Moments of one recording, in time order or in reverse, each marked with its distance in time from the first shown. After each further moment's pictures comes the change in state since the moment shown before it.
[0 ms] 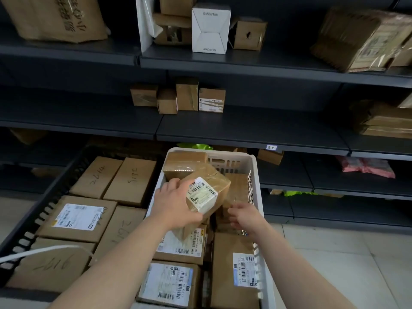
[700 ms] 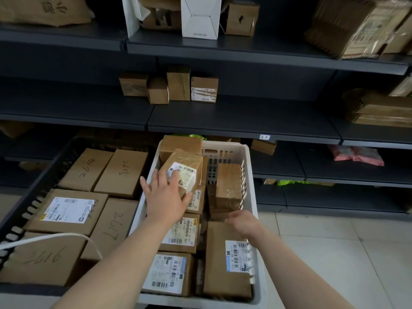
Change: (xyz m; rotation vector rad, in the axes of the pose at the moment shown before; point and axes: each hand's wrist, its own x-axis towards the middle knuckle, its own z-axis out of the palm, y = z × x) left_hand -0.002 0.003 0.031 0.170 0.167 -0.115; right_hand -0.025 0.023 -0.008 -0.370 0.018 0.048
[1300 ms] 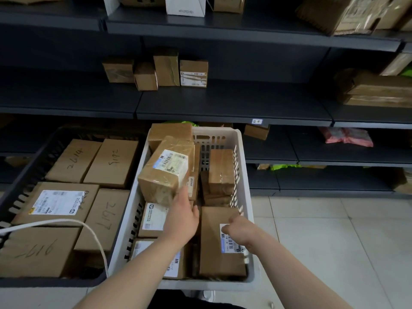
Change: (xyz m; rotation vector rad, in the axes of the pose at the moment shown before) left_hand -0.061 0.043 0.034 -0.651 -0.137 -0.063; right_hand -0.020 0.033 0.021 -0.138 -0.131 0.145
